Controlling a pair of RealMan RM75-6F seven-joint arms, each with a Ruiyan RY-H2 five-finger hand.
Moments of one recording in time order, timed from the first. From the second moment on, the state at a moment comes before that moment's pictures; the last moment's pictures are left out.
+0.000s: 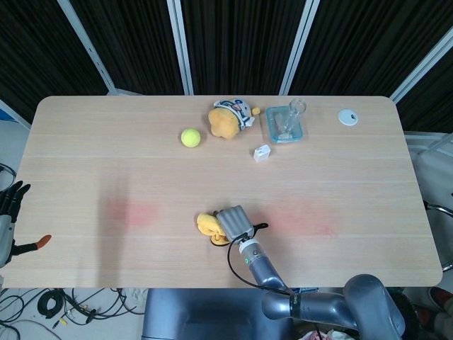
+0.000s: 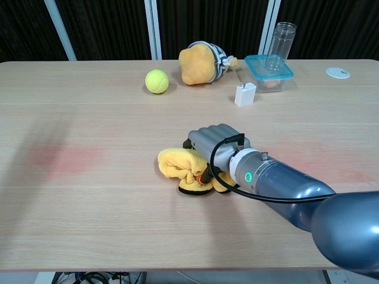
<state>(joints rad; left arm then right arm) -0.11 -1.10 -0.09 -1.68 1.38 1.43 -0.04 0.90 -2.01 0.16 -1.23 -0.78 0.93 -0.71</state>
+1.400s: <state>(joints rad) -0.11 -1.10 -0.09 -1.67 1.39 1.44 -0.04 0.83 -1.94 0.13 -1.33 -0.73 0.98 -0.78</state>
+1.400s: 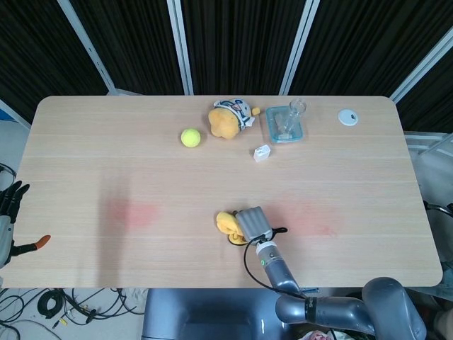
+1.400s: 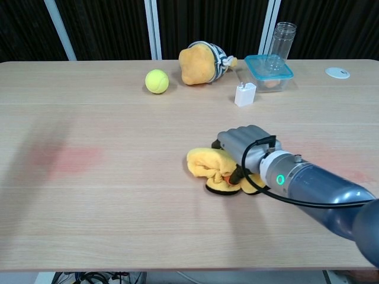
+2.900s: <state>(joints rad) -0.11 -1.10 -0.09 -1.67 1.39 1.44 -0.04 0.79 -1.89 0.19 -1.18 -0.74 1.04 -0.76</state>
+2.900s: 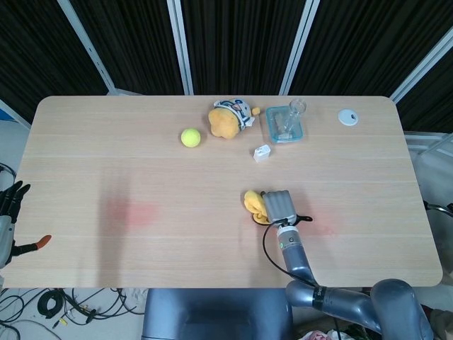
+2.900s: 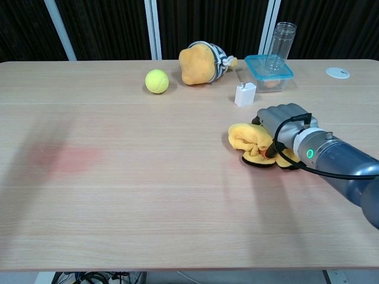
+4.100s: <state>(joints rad) -0.11 -1.12 -0.09 -1.68 1.41 1.46 0.00 0.65 -1.54 0.16 -1.63 -0.77 1.23 -0.81</state>
